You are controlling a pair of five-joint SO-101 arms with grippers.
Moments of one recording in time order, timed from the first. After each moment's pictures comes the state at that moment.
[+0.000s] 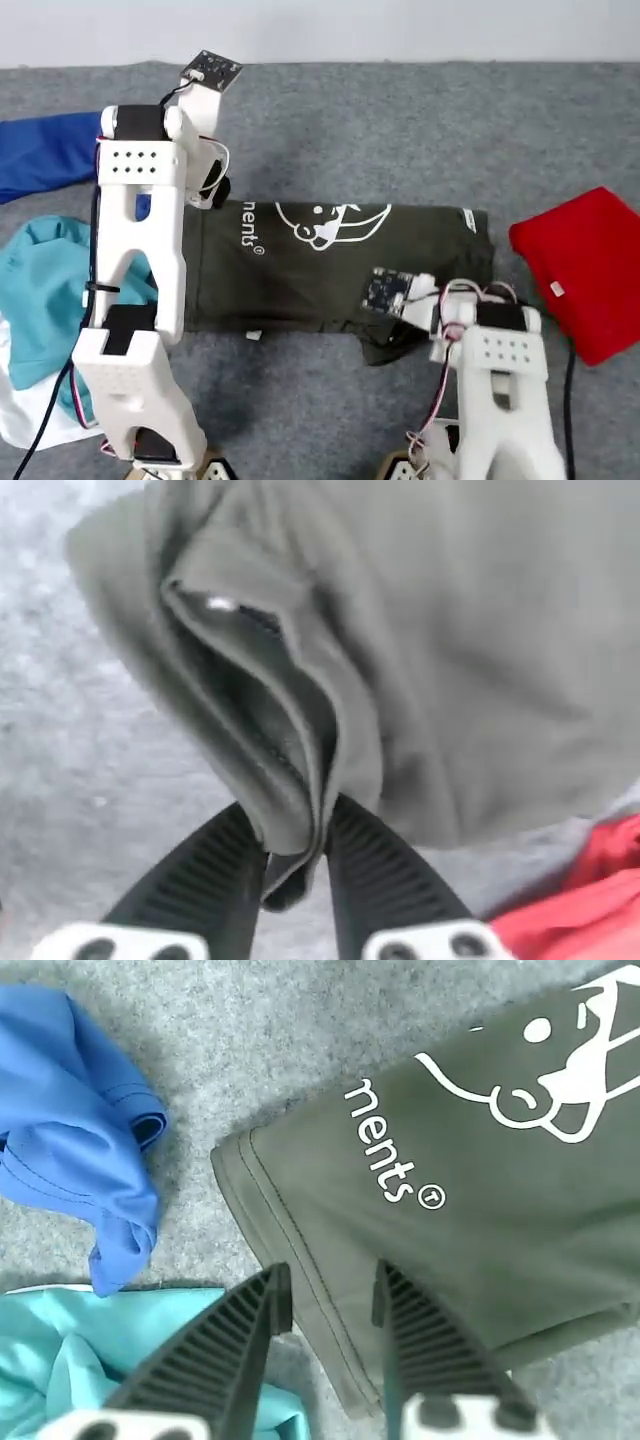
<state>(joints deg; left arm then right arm) -2.0 22.2 -31.6 99.4 -13.4 3.4 -39.0 59.2 63.0 75.9</state>
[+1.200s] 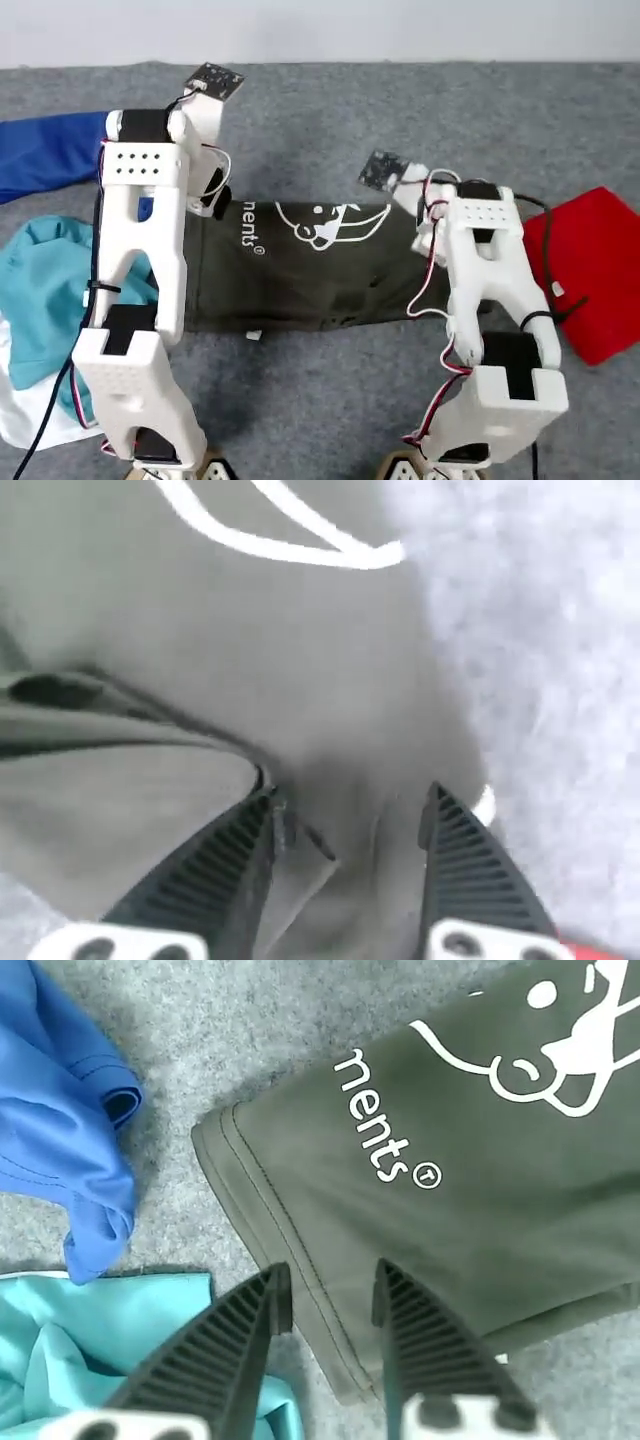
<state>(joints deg) -2.0 22.2 -28.3 99.4 -13.4 -0.4 9.0 13.4 58.0 59.6</state>
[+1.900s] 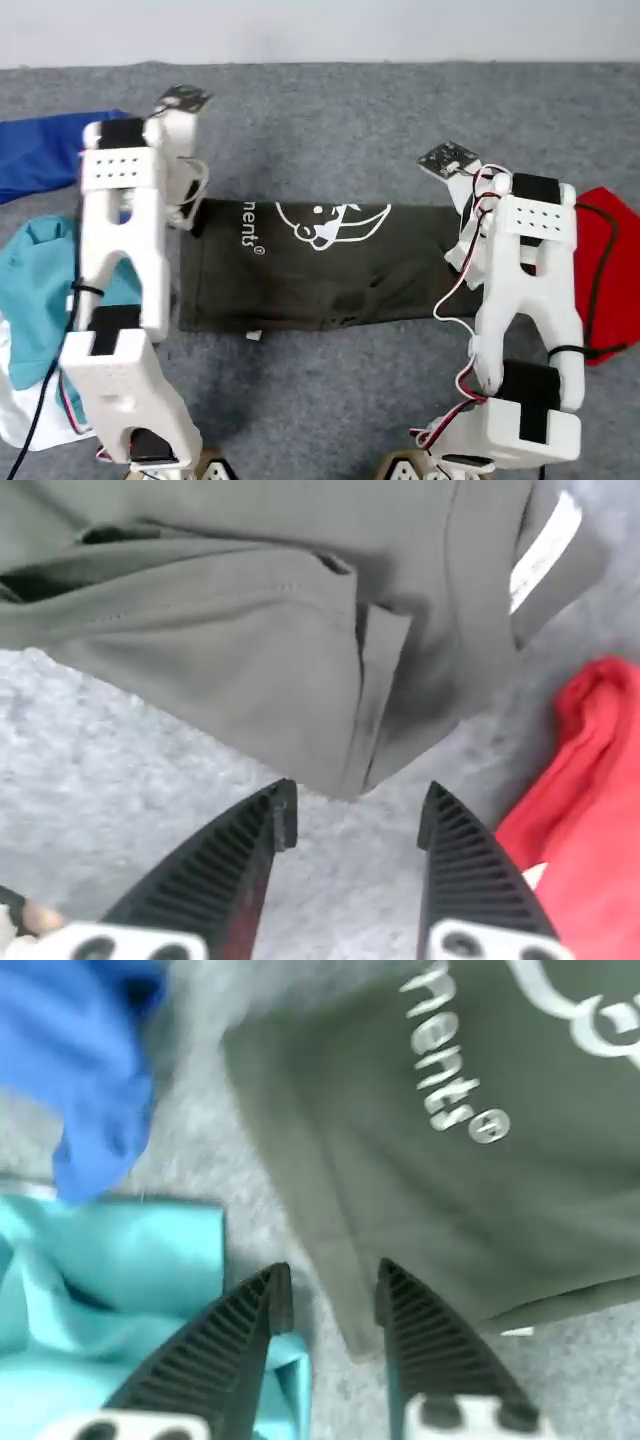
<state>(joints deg) -9.4 22.2 -20.4 99.3 -11.2 8.1 -0.5 11.0 83.5 43.8</state>
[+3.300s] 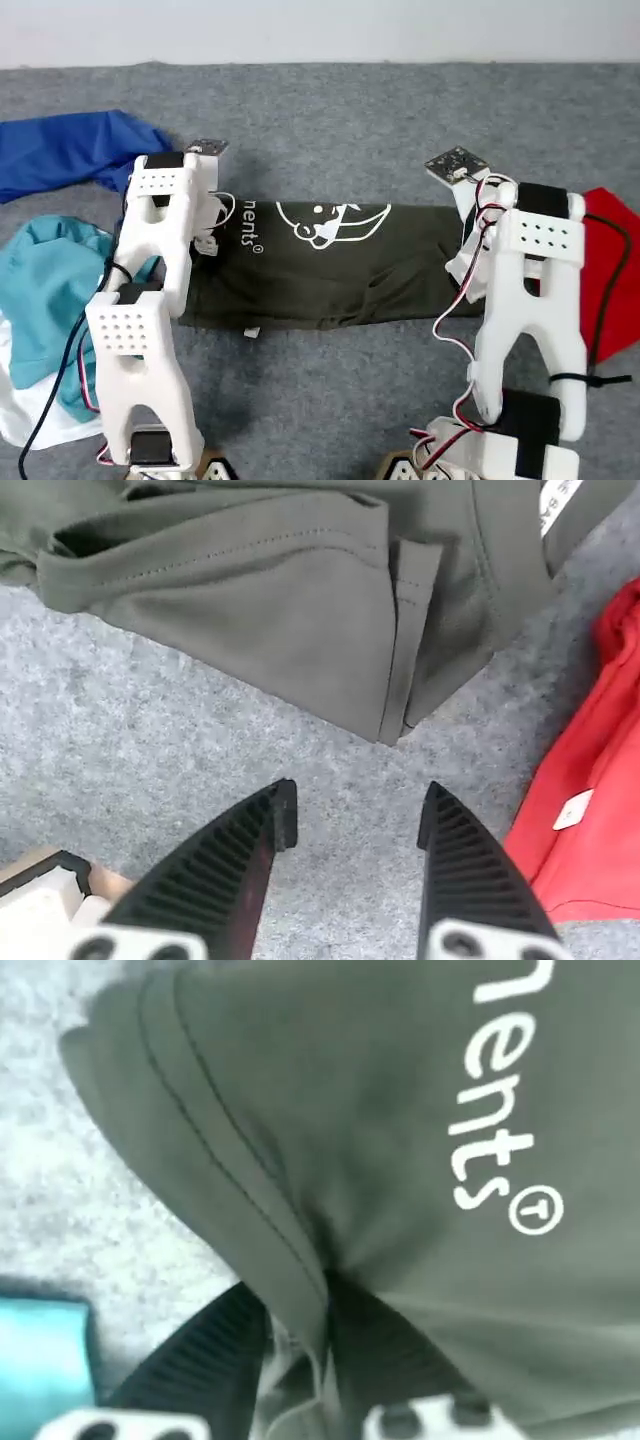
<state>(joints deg) -6.4 45.5 -21.3 89.2 -3.1 8.1 -8.9 14.3 89.8 39.7</state>
